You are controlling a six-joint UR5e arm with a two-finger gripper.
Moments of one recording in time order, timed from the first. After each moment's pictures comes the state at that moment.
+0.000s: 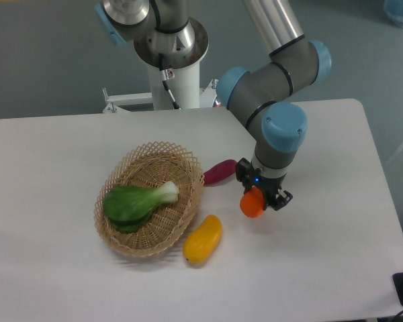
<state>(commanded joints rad) 2.56 -2.00 -1.72 -1.02 1.53 1.35</state>
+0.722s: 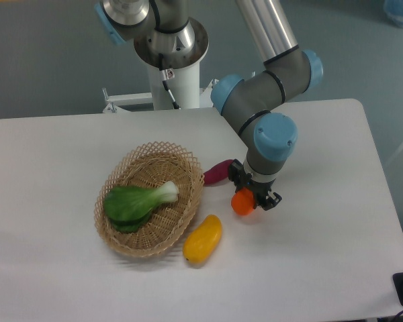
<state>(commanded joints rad) 2.55 -2.00 -1.74 -1.02 1.53 1.35</state>
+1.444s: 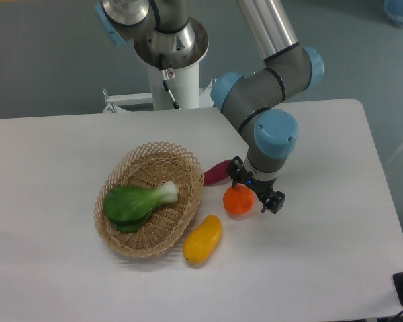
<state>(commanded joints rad) 2.55 -1.97 -1.72 -1.02 1.53 1.35</state>
